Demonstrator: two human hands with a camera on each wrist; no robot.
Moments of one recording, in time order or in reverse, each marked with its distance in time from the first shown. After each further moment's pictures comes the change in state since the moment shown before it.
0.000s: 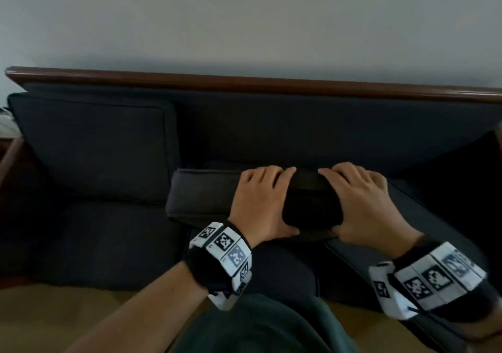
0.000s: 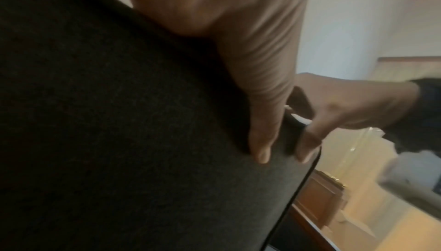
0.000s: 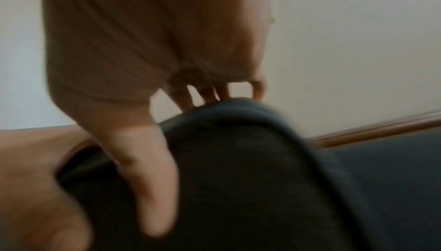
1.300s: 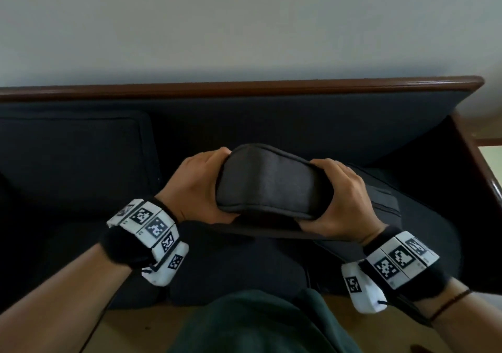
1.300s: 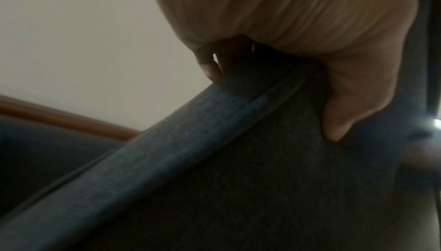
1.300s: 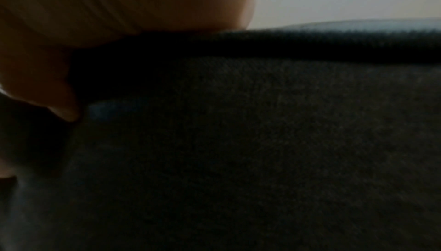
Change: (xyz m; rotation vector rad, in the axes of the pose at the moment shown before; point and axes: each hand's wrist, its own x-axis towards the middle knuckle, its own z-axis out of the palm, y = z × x) left_hand -0.011 -0.055 -0.062 -0.315 0.100 0.264; right_hand -0.023 -0.007 -0.007 0.353 0.372 -0.055
